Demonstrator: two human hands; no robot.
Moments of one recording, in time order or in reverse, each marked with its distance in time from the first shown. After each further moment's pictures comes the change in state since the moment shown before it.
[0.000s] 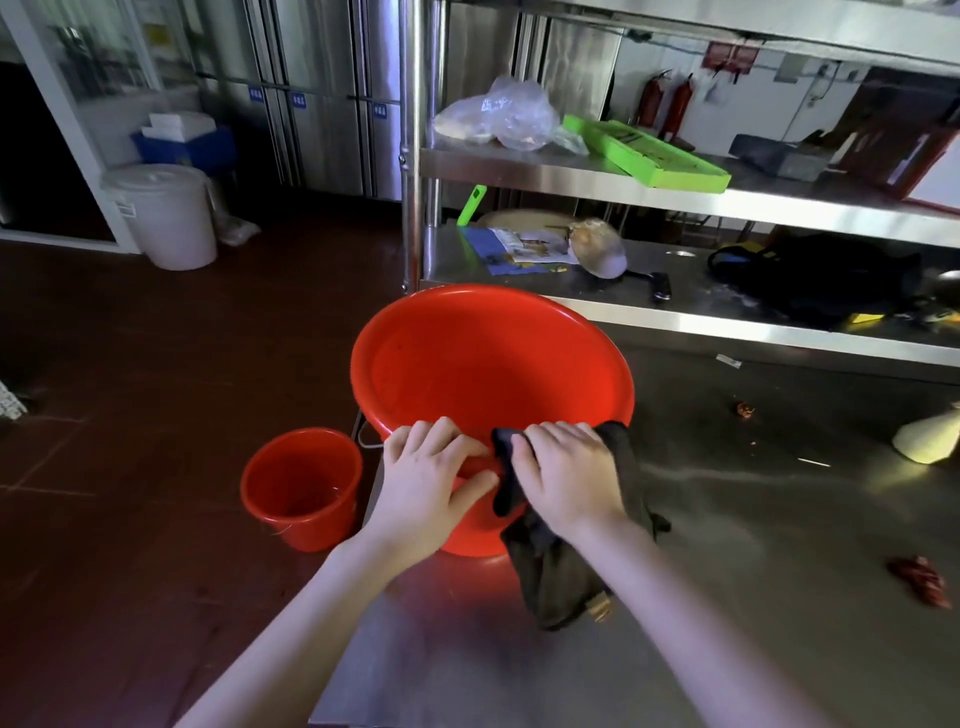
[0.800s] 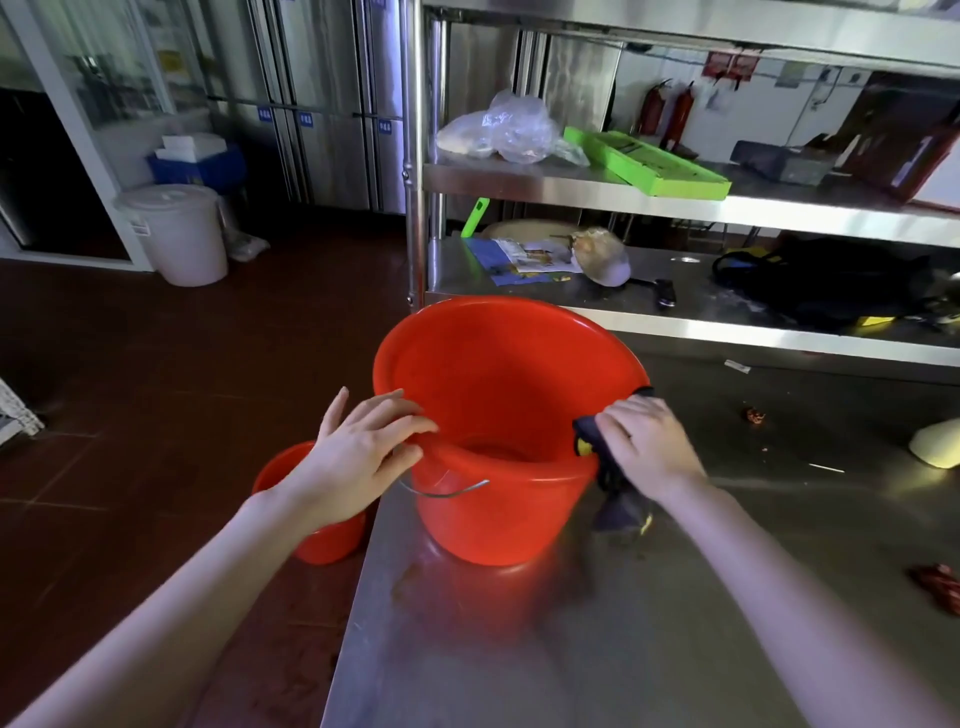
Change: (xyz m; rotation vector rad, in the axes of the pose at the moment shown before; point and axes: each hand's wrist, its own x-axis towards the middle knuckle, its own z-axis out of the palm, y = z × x) left_hand 0.021 -0.069 -0.047 0.114 -0.189 0.099; right_hand 0.016 0.092 -0.012 0.080 -0.091 0.047
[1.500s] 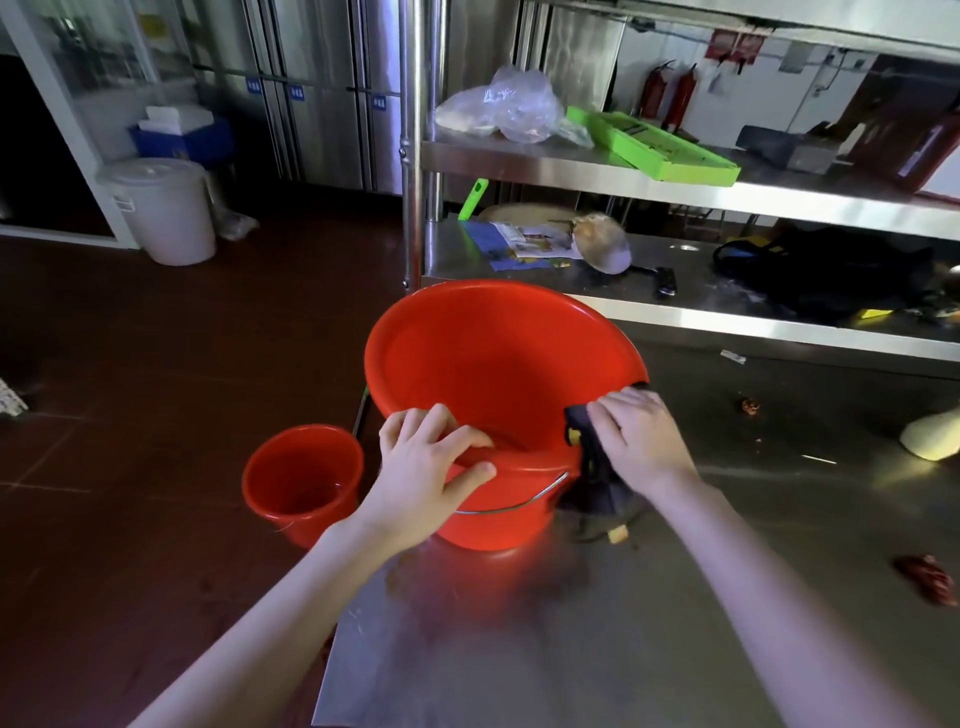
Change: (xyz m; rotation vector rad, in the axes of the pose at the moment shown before) left_hand 0.007 0.059 0.039 -0.142 0.159 -0.035; right_hand 0.002 -0.016 0.003 -0.063 -0.016 0.061
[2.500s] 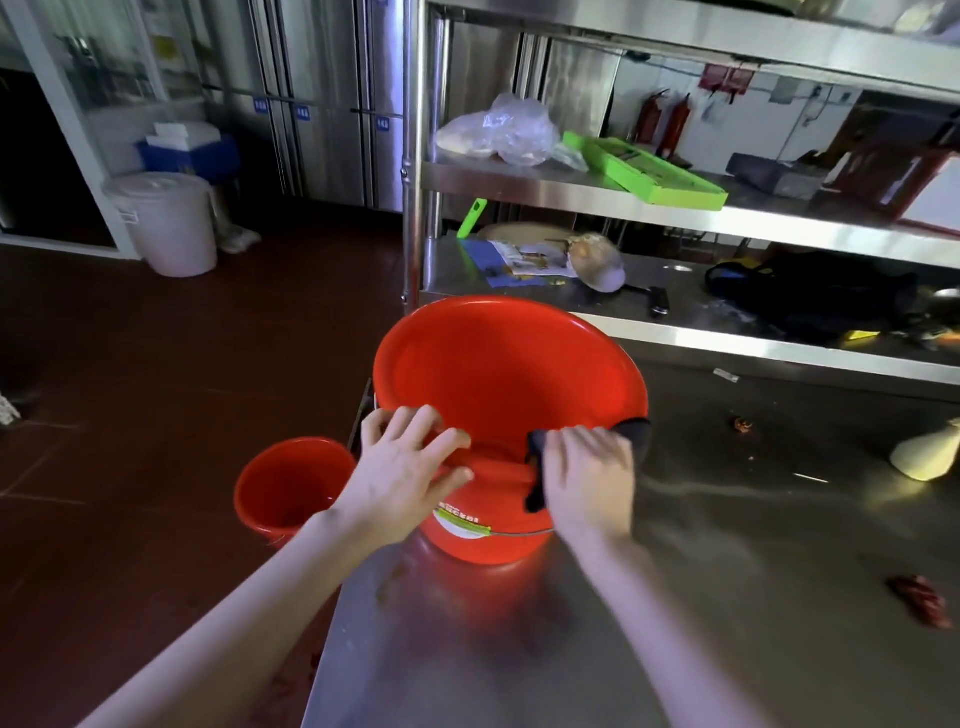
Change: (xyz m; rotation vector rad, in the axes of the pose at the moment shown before) left_hand 0.002 -0.015 -0.007 0.245 0.018 0.108; right_hand -0.025 -0.052 0.025 -0.052 0.241 0.149
